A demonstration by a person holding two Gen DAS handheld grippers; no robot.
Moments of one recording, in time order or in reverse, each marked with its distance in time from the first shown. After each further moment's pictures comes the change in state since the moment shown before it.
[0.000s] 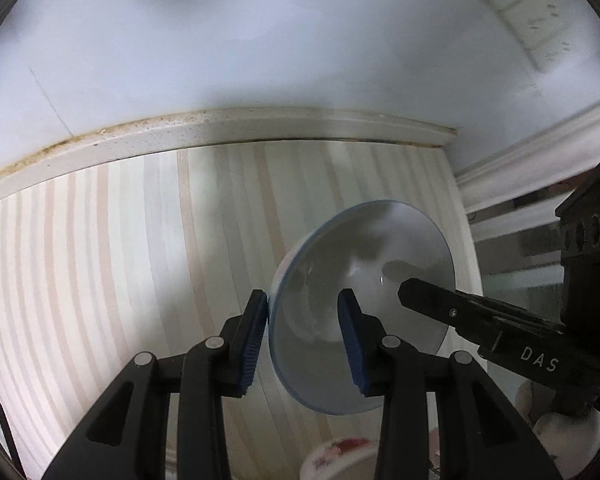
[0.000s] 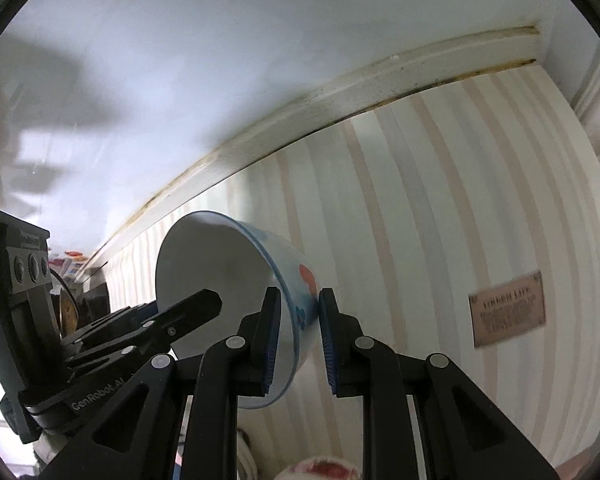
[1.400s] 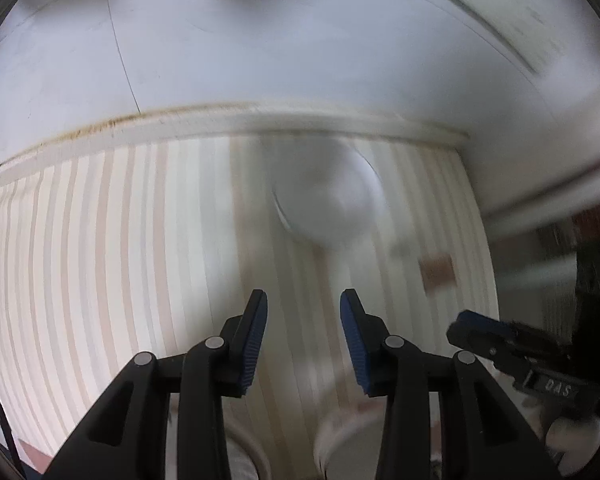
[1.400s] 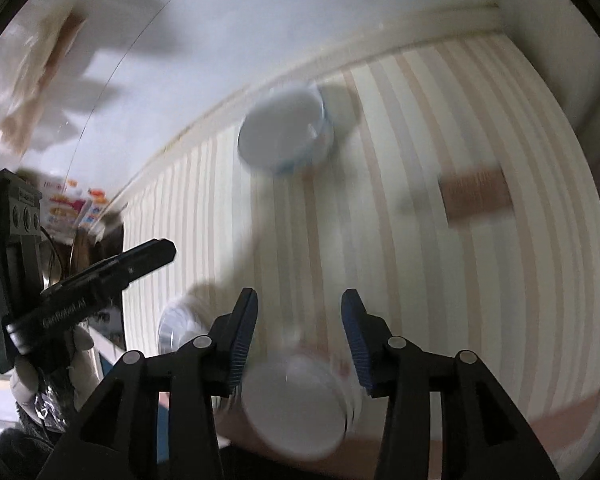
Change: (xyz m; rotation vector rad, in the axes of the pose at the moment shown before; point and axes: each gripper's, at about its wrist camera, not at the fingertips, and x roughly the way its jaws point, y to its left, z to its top) left arm -0.028 0.010 -0.028 -0.065 -0.057 0.103; right arm -0.060 -0.040 -0.089 -0.086 0.021 0.039
